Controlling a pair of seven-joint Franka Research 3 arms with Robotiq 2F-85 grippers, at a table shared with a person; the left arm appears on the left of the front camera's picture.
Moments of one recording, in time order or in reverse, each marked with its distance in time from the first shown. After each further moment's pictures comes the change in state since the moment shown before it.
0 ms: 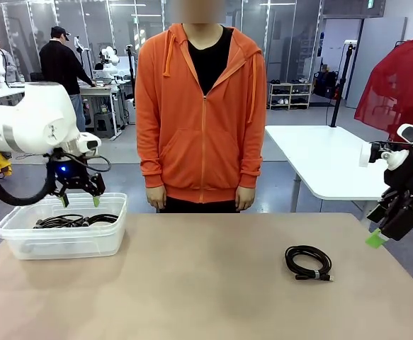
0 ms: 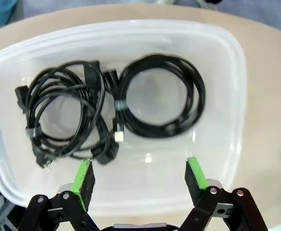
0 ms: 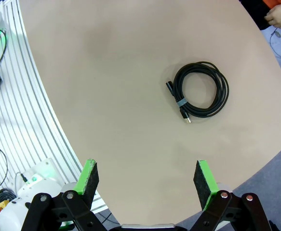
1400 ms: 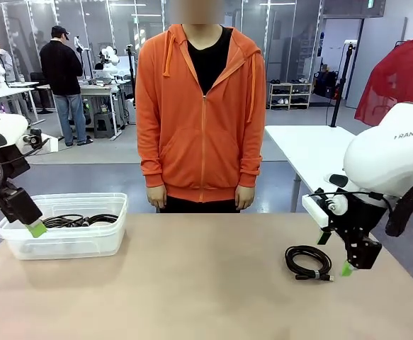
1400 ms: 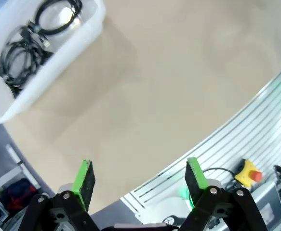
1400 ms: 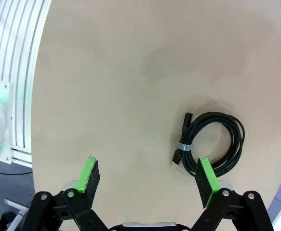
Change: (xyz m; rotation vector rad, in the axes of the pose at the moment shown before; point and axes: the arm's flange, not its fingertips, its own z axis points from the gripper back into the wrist) left arm -0.258 -0.004 0.140 -0.128 -0.117 -0.609; right arm 0.044 -0.013 -0.112 0.124 0.167 0.679
